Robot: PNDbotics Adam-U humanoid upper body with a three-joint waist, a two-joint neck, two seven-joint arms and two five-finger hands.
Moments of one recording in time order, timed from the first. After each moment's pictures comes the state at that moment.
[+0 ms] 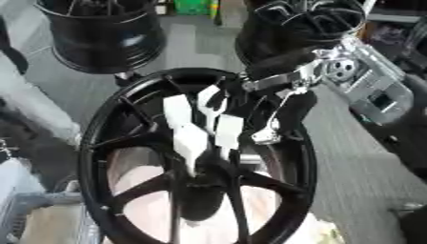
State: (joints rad) left arm -0.12 0.16 0.23 -1.72 -0.01 0.09 -0.55; right arm -0.73 -0.75 0.48 -1.68 0.20 -0.26 0.90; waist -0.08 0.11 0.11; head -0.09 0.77
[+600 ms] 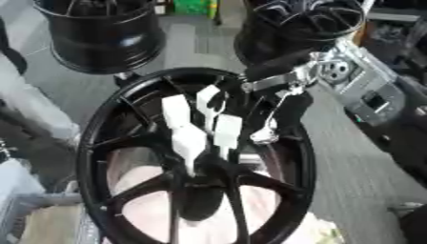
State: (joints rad) left arm -0.12 0.16 0.23 -1.72 -0.01 0.09 -0.56; right arm -0.73 -0.73 0.48 -1.63 0.21 -0.25 0.90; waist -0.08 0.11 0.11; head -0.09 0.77
